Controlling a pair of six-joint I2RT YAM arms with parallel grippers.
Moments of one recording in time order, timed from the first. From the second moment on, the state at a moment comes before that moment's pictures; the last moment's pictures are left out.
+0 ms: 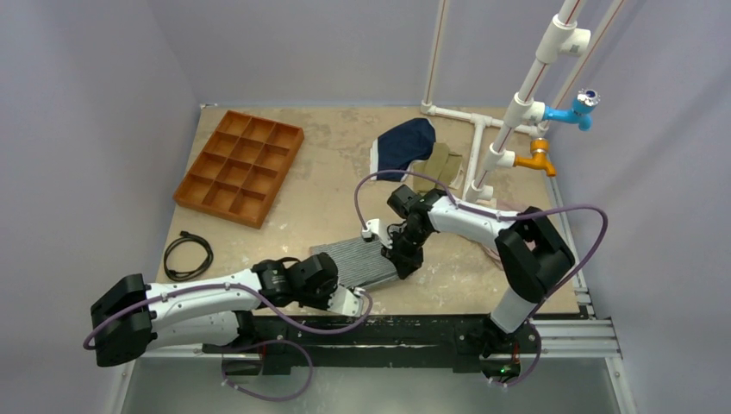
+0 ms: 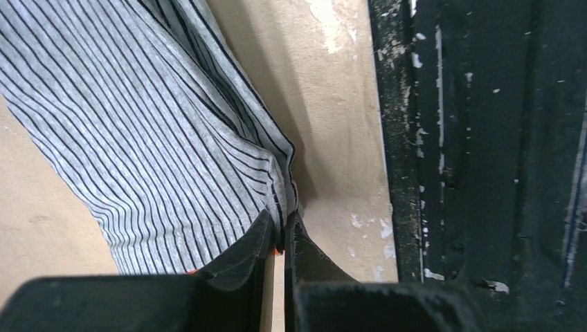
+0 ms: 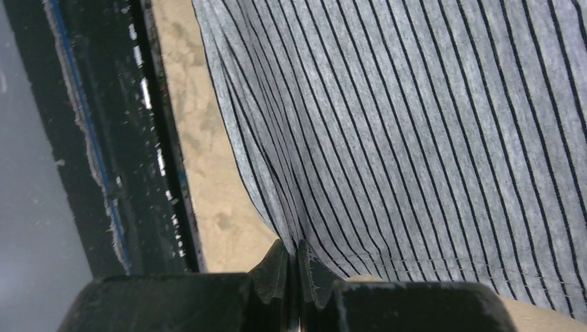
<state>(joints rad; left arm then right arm) -1.11 1.06 0.49 -0.51 0.03 0.69 0.71 1.69 1.05 -0.84 -0.52 -0.65</state>
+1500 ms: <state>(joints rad) -0.60 1.28 0.80 -0.82 0.53 0.65 0.59 1.98 1.50 -1.17 -0.54 -0.75</state>
